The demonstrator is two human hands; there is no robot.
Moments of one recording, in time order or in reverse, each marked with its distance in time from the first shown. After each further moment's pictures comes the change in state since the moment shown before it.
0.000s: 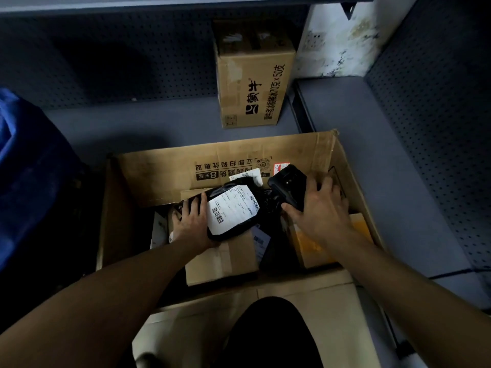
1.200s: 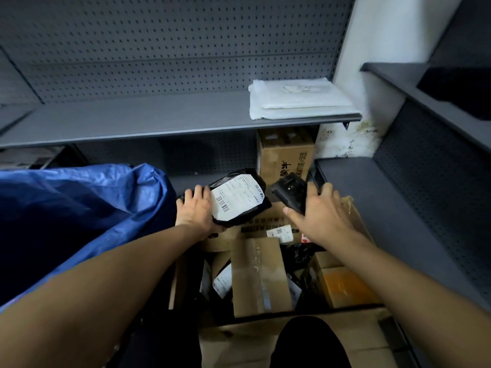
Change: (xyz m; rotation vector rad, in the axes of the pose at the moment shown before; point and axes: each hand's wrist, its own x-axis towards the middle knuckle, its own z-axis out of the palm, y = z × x) left_hand -0.105 -0.083 -0.229 0.006 0.404 -0.083; right_hand -0.097 -0.097 -0.143 0.021 0.233 -0.149
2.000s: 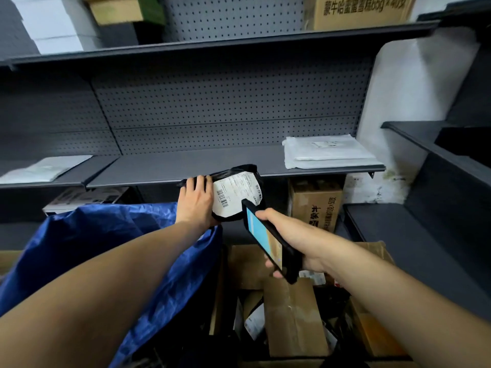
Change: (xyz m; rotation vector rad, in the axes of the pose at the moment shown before) left_hand -0.035 -0.089 -0.139 0.228 0.401 -0.015; right_hand -0.077 -0.126 -0.093 1.085 -0.741 0.111
